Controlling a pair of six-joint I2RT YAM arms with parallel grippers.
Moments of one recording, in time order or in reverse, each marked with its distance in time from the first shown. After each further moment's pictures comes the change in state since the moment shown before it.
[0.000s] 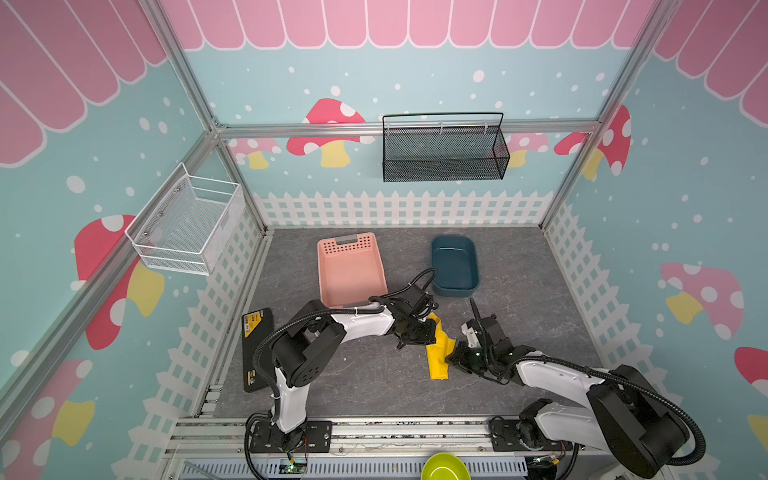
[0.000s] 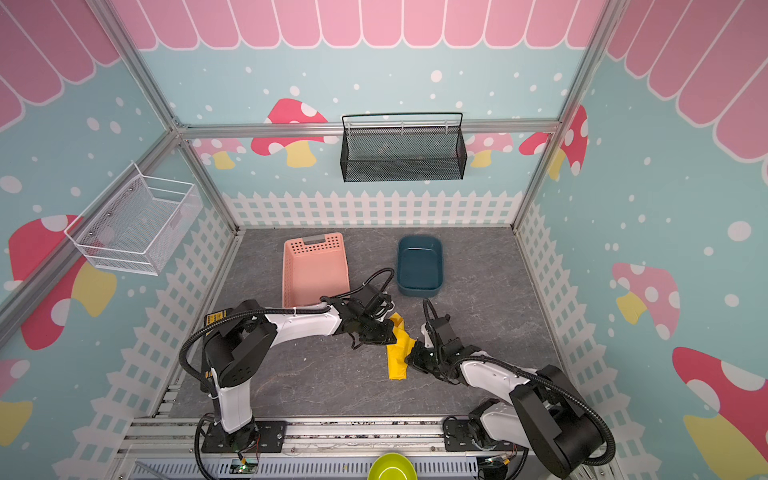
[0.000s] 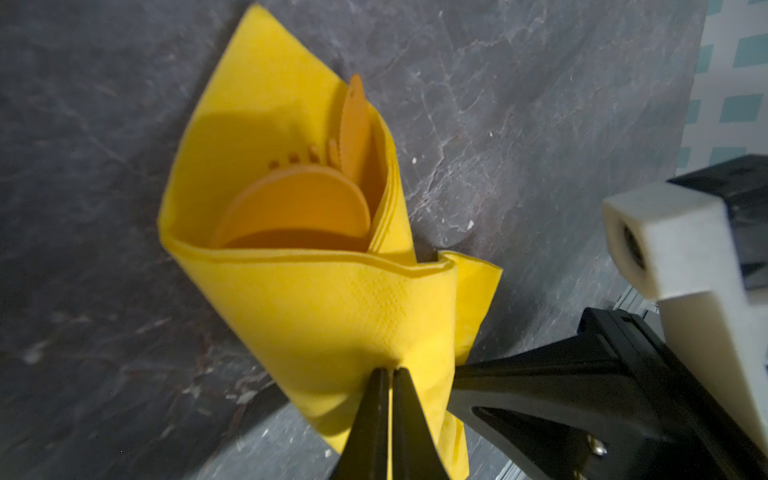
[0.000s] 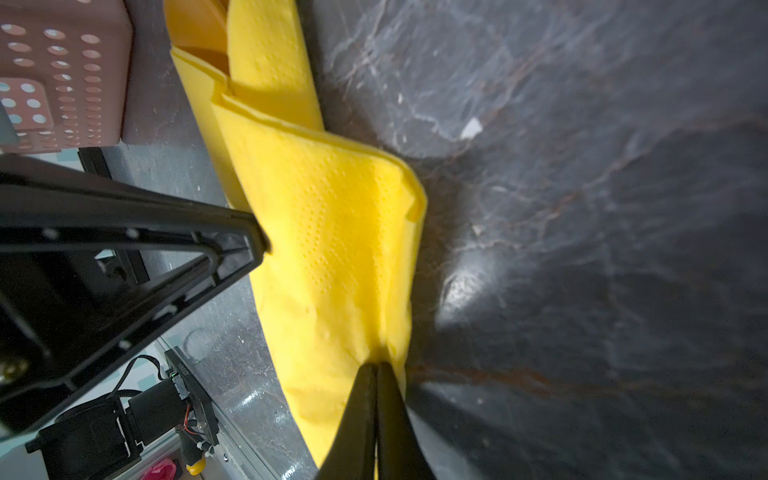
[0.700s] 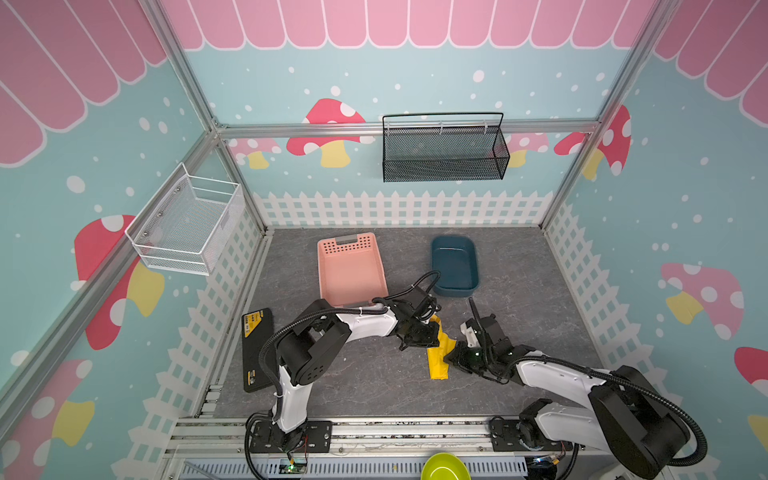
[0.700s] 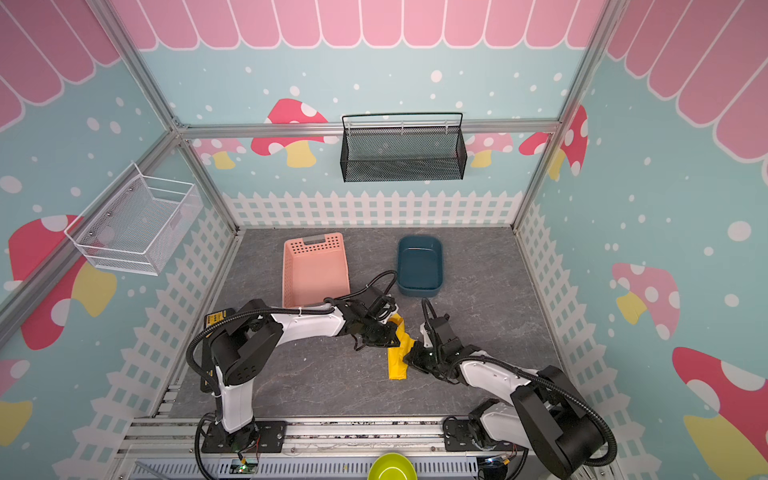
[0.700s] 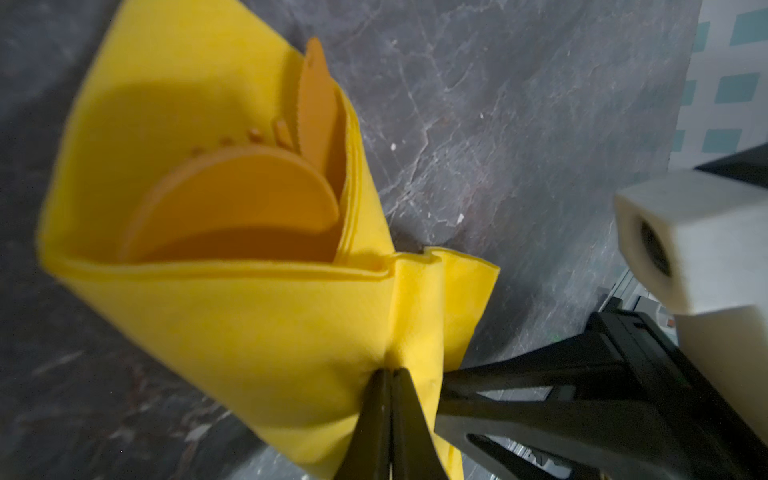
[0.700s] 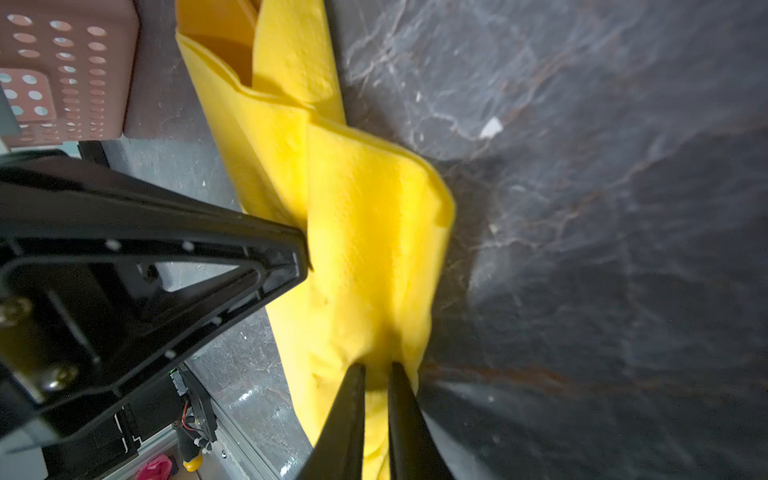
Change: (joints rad) left arm -0.011 0.036 0.013 0.018 0.034 0.008; right arm 0.007 -0.021 0.013 -0.036 0.011 -0.010
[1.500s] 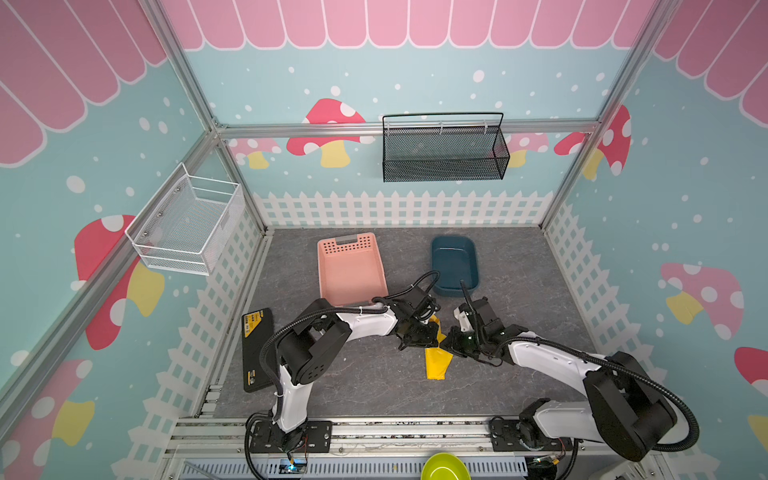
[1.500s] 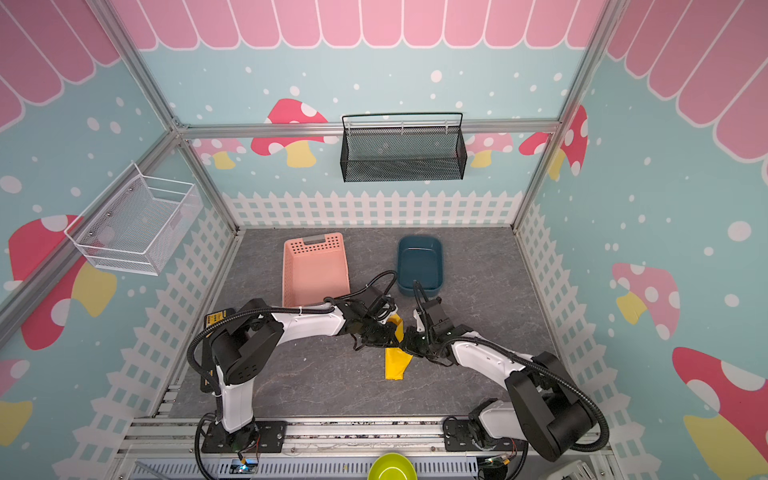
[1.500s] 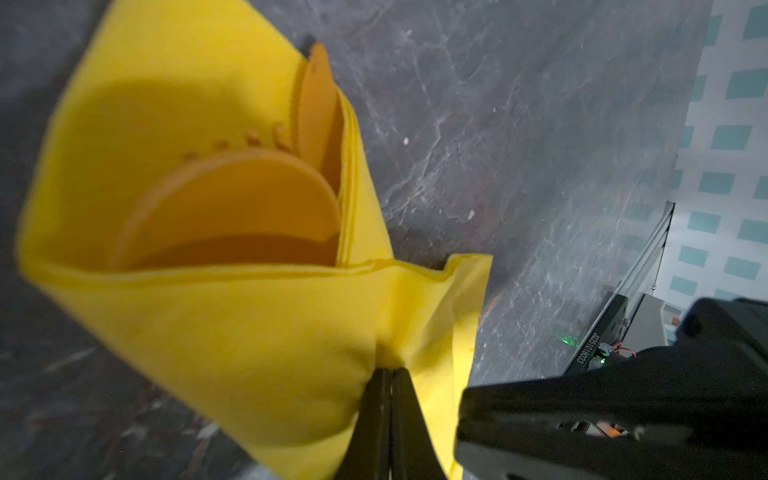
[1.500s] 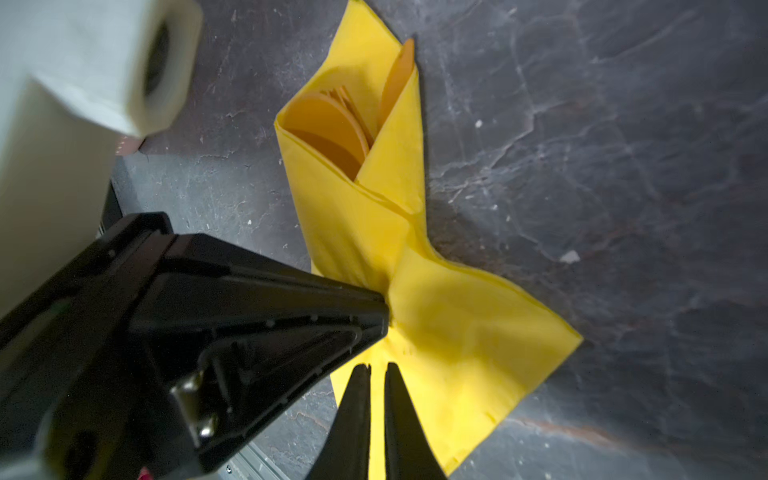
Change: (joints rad) left arm 0.007 0.004 0.003 -0.018 0.006 0.008; right arm 0.003 0.122 0.215 -0.122 0.026 -0.085
